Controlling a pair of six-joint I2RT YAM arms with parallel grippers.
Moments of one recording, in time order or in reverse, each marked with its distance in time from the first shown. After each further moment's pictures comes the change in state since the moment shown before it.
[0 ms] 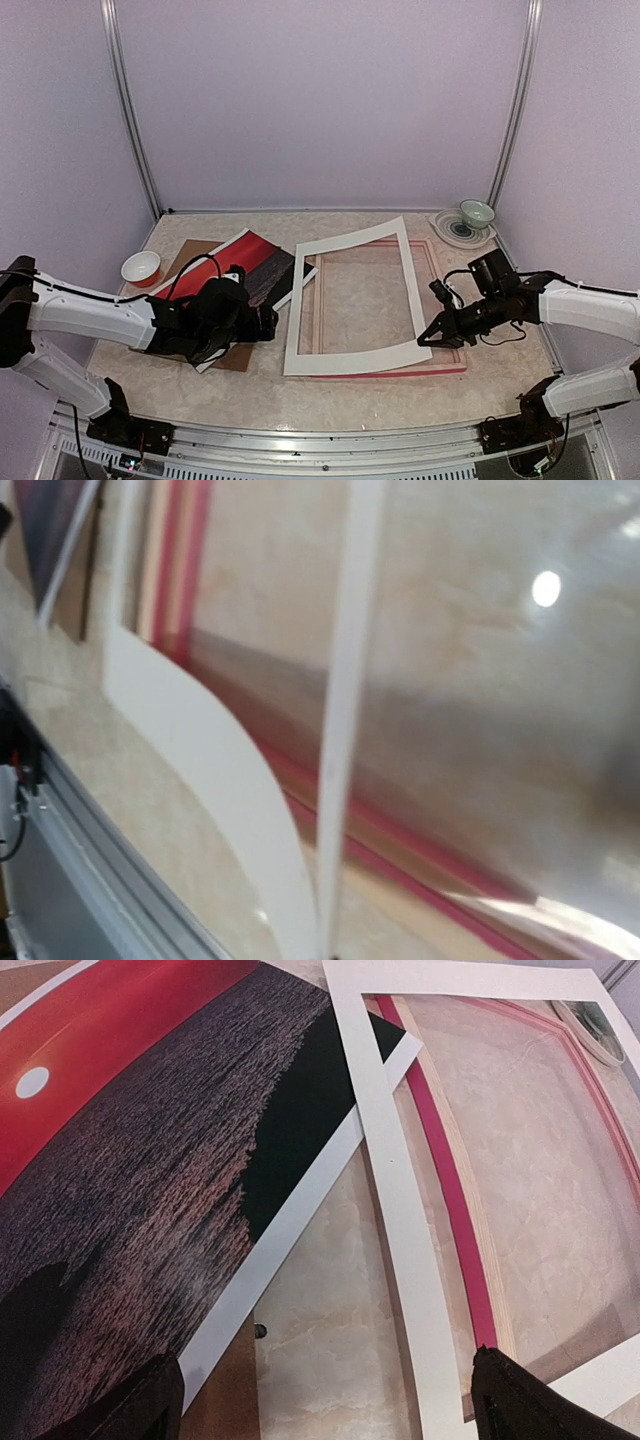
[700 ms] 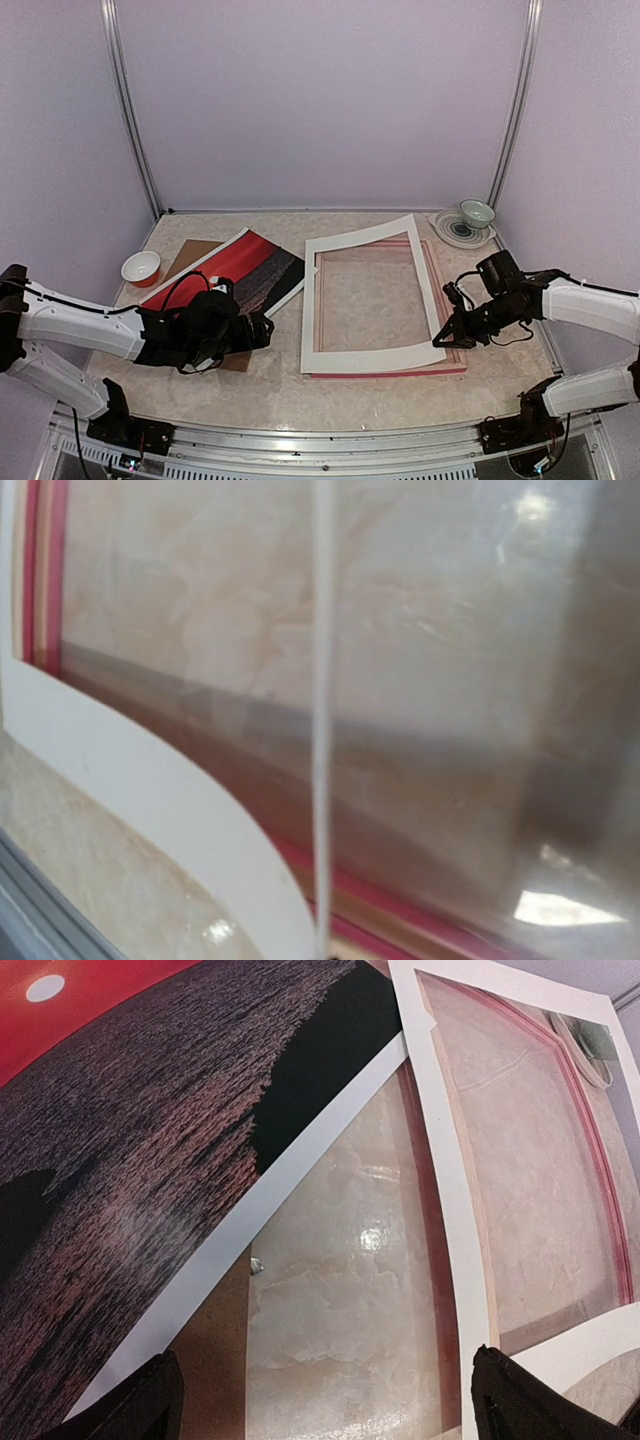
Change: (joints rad) left arm -0.026 -0.074 -0.099 0.031 0.042 -0.186; right arm -0.093 -0.003 0.002 -0.129 0.106 -0.109
